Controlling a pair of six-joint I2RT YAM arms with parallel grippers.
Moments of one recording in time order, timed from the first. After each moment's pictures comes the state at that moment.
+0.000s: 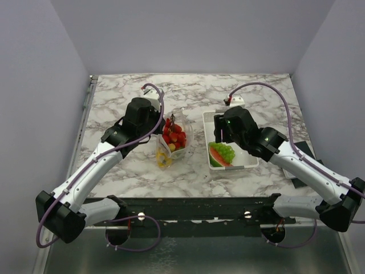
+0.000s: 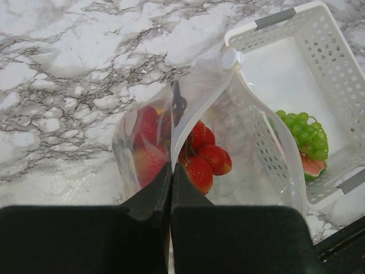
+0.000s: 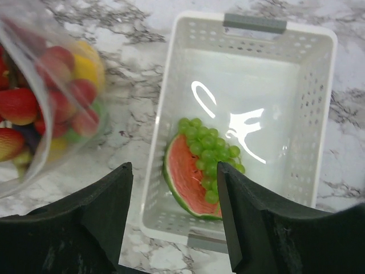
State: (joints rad) left arm -0.55 1.14 1.08 -0.44 -0.03 -0.24; right arm 0.83 1.19 1.19 -0.65 0.44 0.38
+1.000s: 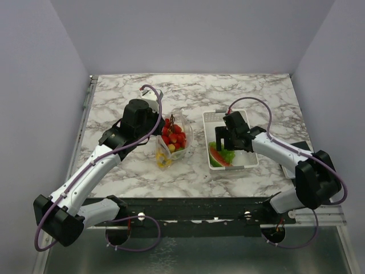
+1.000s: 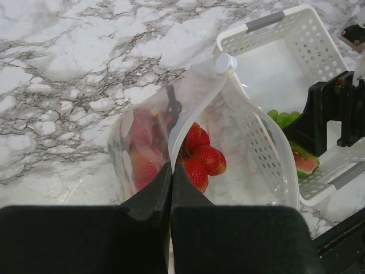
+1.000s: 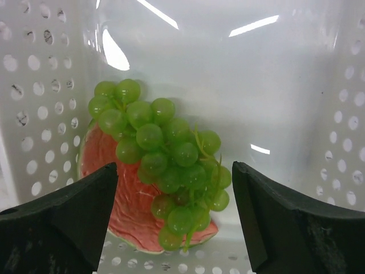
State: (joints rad) left arm -0.55 1.11 1.06 -0.43 0.00 -0.24; right arm 0.53 1.44 0.90 -0.47 0.17 0.40
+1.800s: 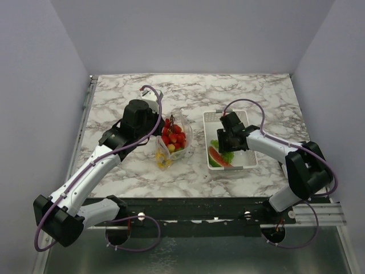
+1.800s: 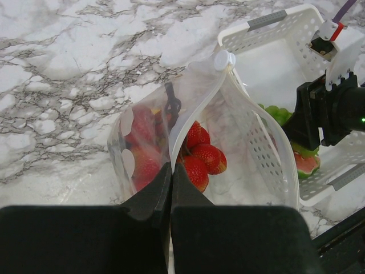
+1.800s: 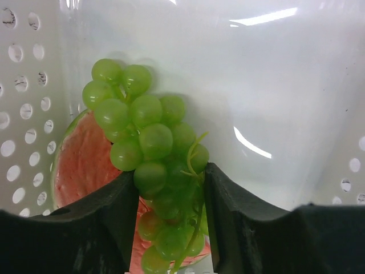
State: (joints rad) left arm -0.55 1.10 1.06 -0.43 0.00 -0.24; right arm 0.52 1.57 0.91 -0.44 0.11 0.34
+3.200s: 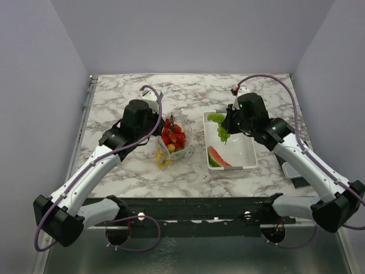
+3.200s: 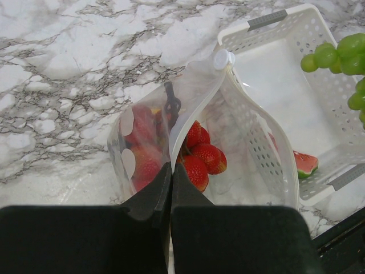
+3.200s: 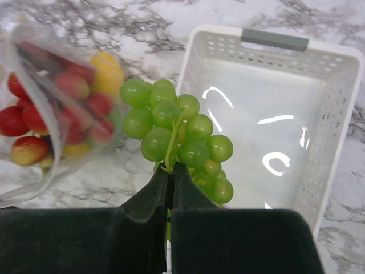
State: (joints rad) left arm -0.55 1.10 1.05 -0.43 0.00 -0.24; right arm 0.58 1.22 1.19 -0.63 0.13 0.31
